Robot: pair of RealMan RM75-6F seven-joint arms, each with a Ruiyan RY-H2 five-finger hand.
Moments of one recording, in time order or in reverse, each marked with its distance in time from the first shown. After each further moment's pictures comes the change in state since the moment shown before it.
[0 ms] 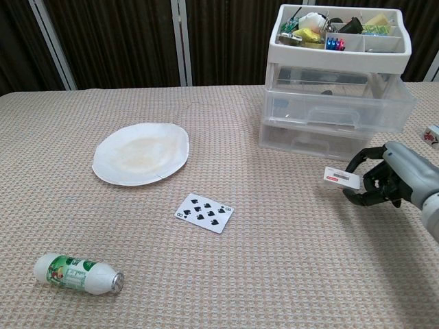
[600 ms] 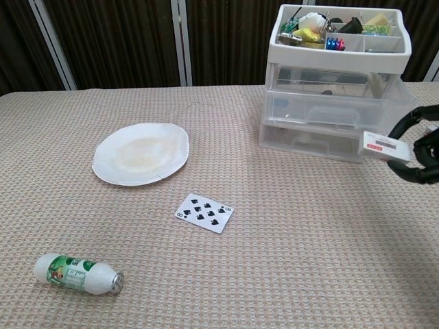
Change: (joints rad) left arm 0.001 -0.005 -0.008 0.005 -0.003 0.009 -0.012; right arm -0.136 0.247 -0.101 -0.443 -0.200 0.186 -0.055
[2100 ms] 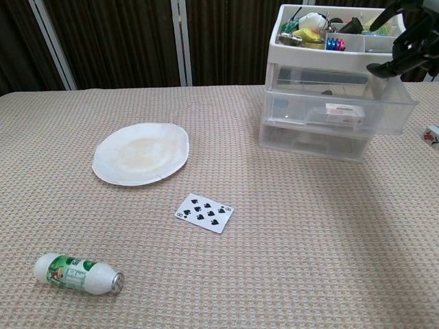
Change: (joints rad) left arm 0.004 -0.008 -0.015 0.010 0.014 0.034 -0.070; right arm 0.268 0.046 0.320 -0.093 0.329 -0.013 -0.364
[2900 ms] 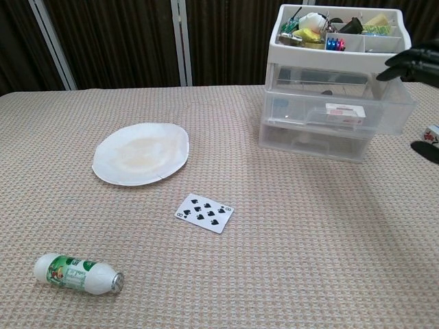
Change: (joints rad) left arm 0.004 -0.028 -0.008 0.033 0.015 0.035 0.030; right arm -0.174 0.138 -0.503 0.364 -0.772 0.071 0.125
